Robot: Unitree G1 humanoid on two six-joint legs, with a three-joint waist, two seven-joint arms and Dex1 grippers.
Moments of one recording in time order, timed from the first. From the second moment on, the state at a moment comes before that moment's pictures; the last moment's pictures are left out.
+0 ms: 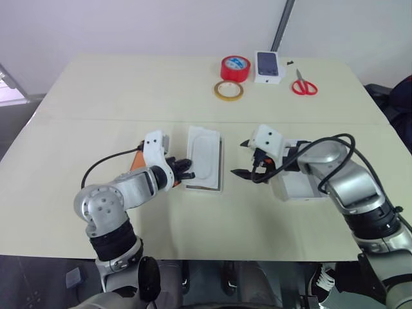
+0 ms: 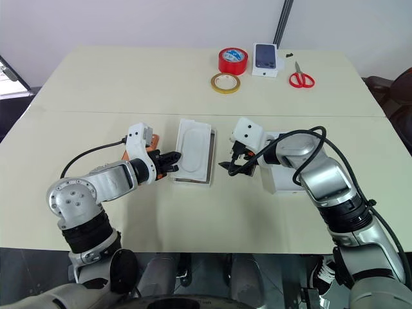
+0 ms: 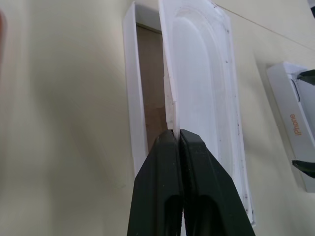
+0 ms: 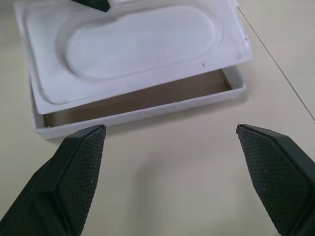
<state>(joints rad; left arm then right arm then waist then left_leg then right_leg) -0.51 -0.03 0.41 -0.47 -0.82 1.61 0.20 -0.58 -0.71 0.25 -0.24 0.16 0.70 0.91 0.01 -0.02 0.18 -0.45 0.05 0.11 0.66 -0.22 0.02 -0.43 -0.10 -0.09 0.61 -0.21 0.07</state>
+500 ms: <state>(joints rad) -0.54 0.01 0.44 -0.45 -0.88 1.61 0.20 -0.65 -0.63 0.26 -0.16 0.14 0.71 0.85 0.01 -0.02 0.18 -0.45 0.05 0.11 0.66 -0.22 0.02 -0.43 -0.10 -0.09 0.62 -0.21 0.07</state>
